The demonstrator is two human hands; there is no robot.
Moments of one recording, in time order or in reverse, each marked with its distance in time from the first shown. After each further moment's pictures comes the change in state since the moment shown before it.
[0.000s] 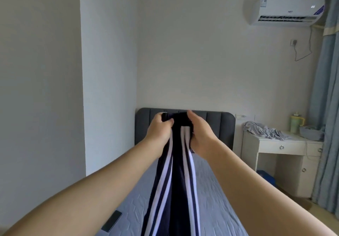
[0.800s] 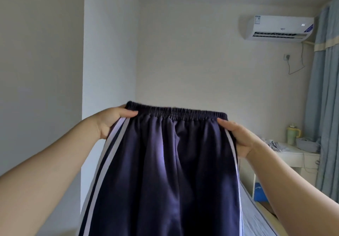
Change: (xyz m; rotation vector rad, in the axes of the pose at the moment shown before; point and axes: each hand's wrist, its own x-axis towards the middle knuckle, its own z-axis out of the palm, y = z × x) left_hand 0.051 0.042 -0.124 -0.192 -0.442 -0.131; right_hand 0.002 -0.059 -0.082 -0.042 -0.226 0.066
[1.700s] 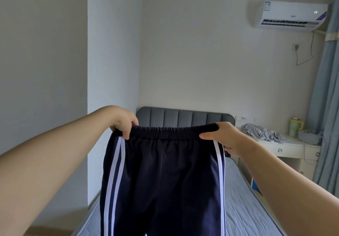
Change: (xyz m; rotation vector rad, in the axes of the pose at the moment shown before) left_hand -0.013 -0.009 0.014 1.343 -0.015 -0.401; right_hand -0.003 0.035 0.025 -0.639 0.206 -0.017
